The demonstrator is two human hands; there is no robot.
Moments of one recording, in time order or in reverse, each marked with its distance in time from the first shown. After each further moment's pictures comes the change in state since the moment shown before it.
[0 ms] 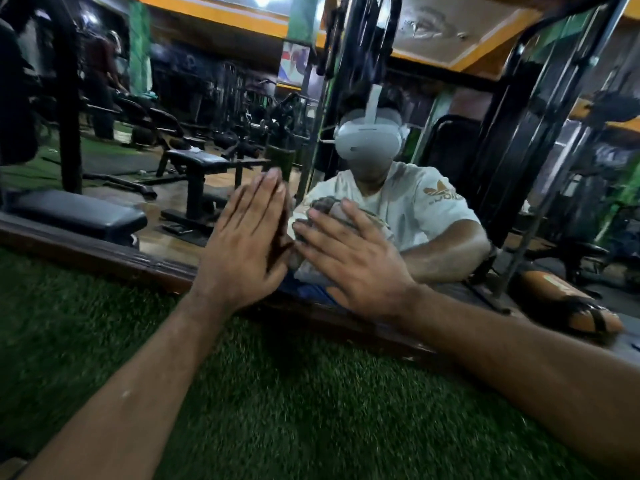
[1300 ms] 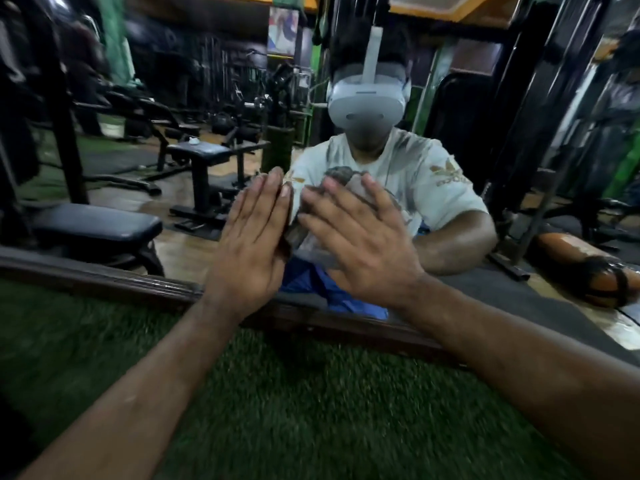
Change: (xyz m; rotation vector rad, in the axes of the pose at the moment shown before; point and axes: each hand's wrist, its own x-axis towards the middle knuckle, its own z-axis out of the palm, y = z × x) left_hand 0.006 -0.061 -0.010 -0.216 0.076 0.029; right_hand 0.077 -0.011 0.009 0.007 0.165 0.266
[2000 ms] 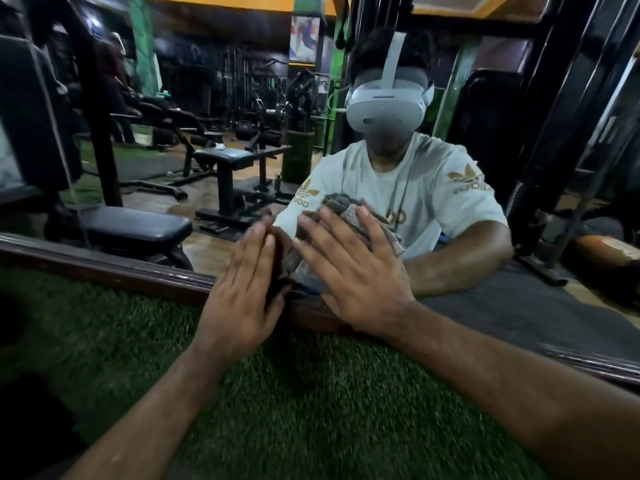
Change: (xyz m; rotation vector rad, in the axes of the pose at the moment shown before) left_hand -0.089 -0.047 -0.013 0.177 -0.136 -0.035; right_hand 0.008 -0.074 0.031 -0.077 -0.083 0.006
